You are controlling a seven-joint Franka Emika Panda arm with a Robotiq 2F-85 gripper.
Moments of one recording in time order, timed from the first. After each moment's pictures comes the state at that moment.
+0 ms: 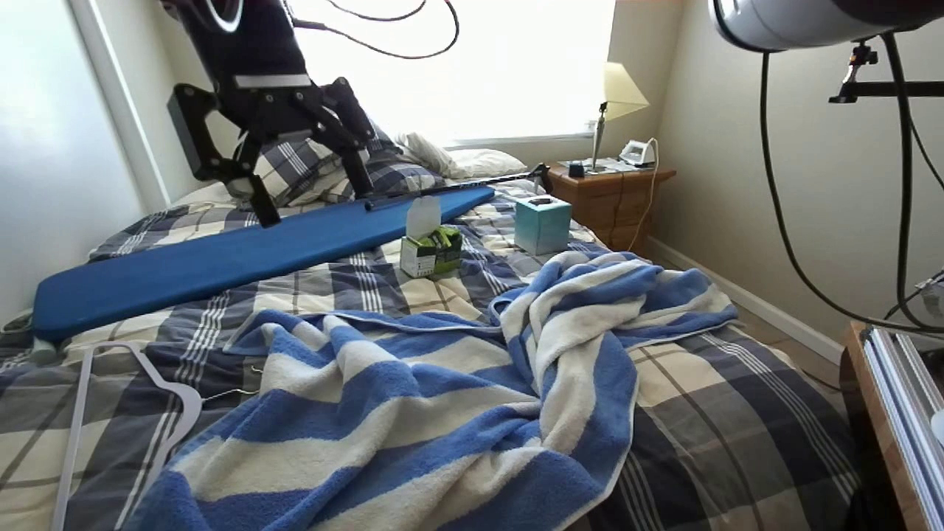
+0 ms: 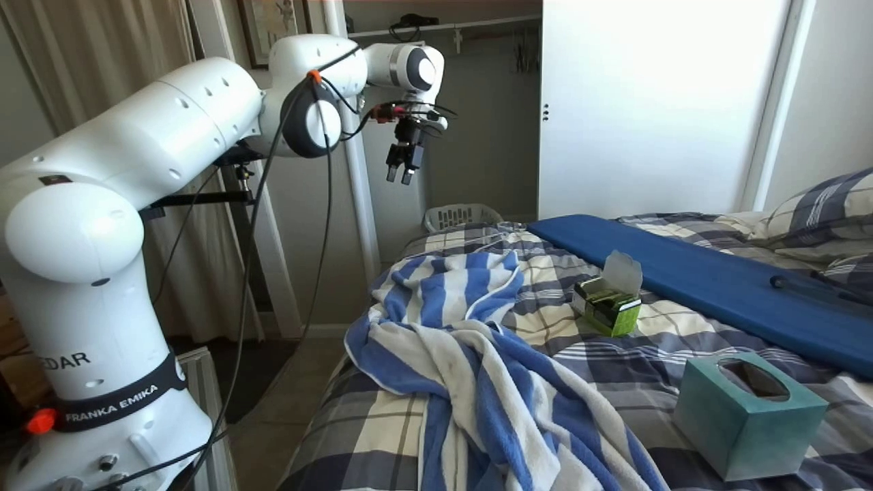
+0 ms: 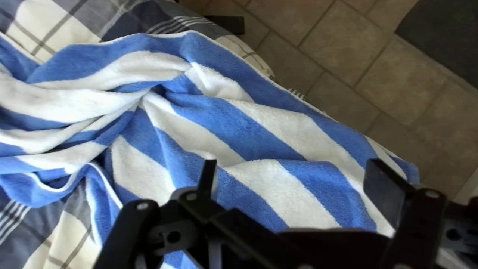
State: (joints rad) arm 0.39 1.05 0.06 -0.44 0.10 1.12 0.54
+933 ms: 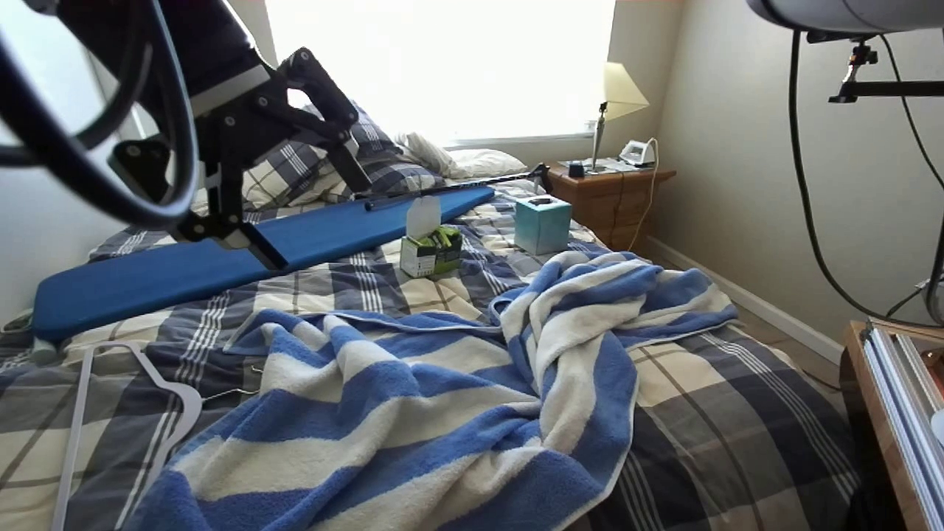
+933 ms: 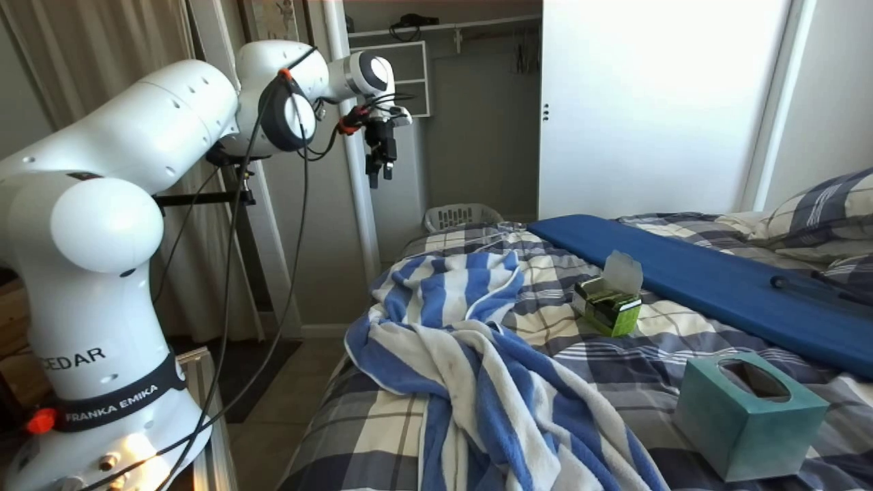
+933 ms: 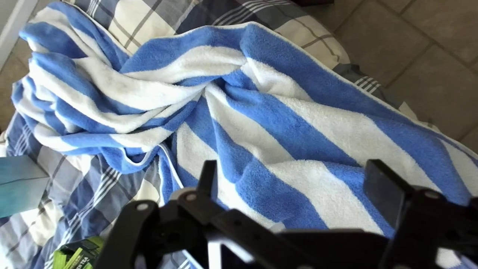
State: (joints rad) arm 0.62 1.04 -0.06 -0.47 -0.13 1.07 0.60
